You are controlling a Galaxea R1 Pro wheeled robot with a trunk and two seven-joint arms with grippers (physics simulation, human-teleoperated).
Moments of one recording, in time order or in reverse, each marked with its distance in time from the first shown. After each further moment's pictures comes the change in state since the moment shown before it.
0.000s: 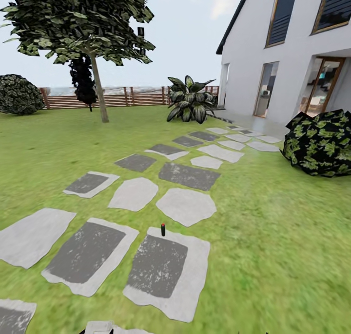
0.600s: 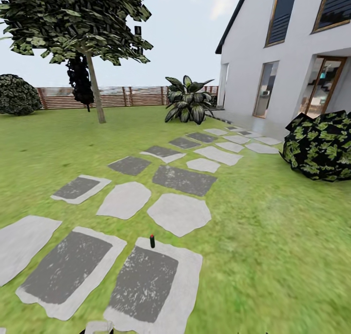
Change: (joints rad) left arm 0.000 0.000 0.000 0.000 0.000 0.000 0.000; right arm 0.000 0.000 0.000 0.000 0.001 0.000 0.001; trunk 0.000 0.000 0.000
